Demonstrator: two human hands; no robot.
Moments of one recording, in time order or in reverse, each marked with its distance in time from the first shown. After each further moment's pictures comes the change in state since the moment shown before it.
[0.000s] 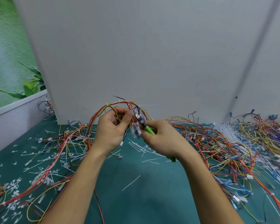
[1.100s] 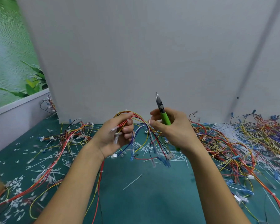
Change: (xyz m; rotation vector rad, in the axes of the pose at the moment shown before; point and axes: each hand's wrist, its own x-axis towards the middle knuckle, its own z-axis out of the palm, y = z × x) left_hand 0.003 0.021 -0.008 -0.516 -0.370 -0.732; right_hand 0.007 0.020 -0.015 0.307 0.284 -0.060
